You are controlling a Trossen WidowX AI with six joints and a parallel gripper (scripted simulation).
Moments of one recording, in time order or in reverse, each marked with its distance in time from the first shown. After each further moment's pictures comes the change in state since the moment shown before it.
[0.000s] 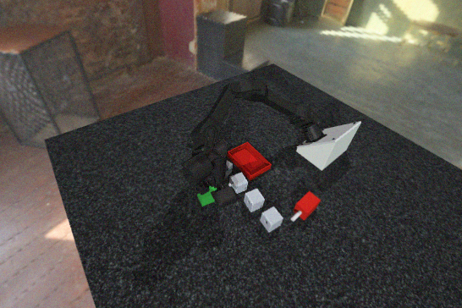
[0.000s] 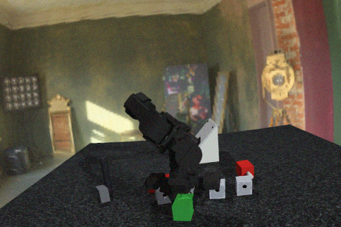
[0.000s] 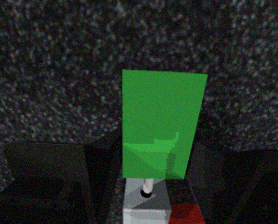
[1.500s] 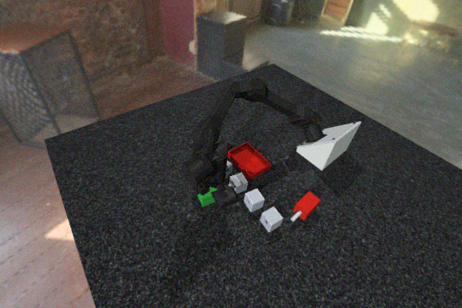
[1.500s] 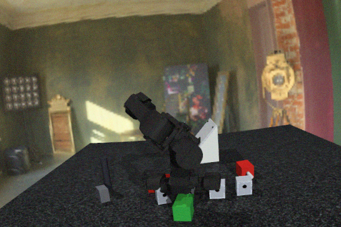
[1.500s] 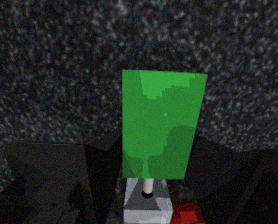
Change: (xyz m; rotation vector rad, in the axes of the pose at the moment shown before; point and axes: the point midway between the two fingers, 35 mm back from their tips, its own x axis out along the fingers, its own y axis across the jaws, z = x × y) arm 0.001 0.001 -0.001 0.000 0.001 0.000
